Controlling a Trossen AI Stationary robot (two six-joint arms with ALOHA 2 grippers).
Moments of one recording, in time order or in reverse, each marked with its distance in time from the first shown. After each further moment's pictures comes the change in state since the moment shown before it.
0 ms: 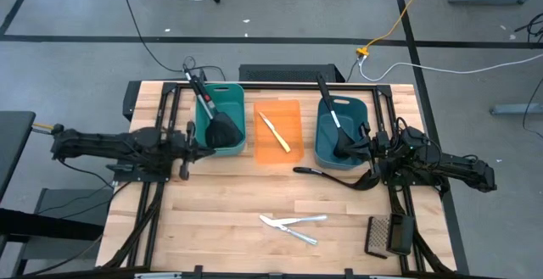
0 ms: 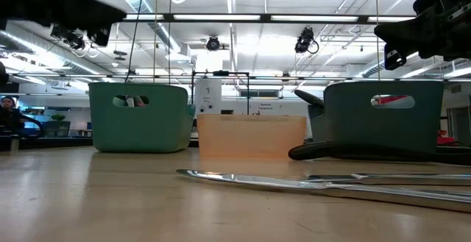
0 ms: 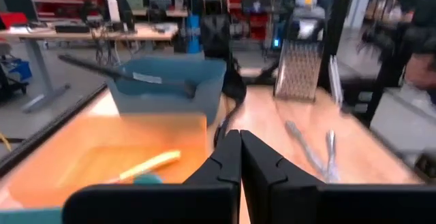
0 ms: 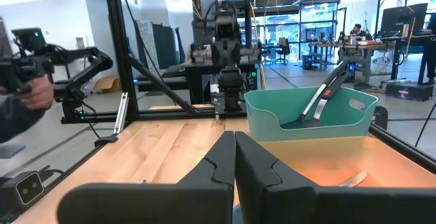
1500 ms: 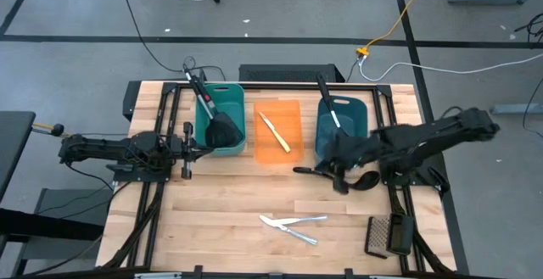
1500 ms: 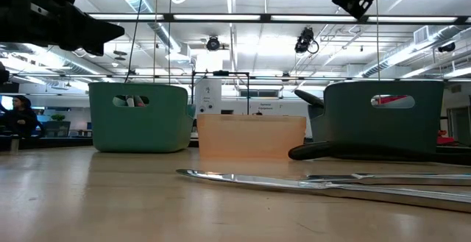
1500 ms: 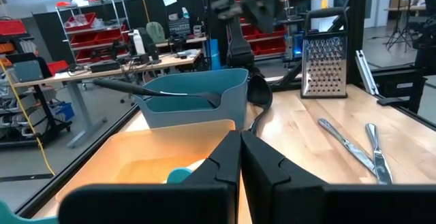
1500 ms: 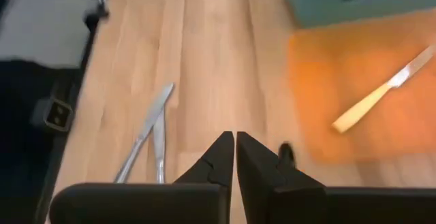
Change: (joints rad) left arm -0.004 -0.176 -0.165 0.091 -0.071 0.160; right arm 0.482 1.148 1.007 -0.705 0.394 0.189
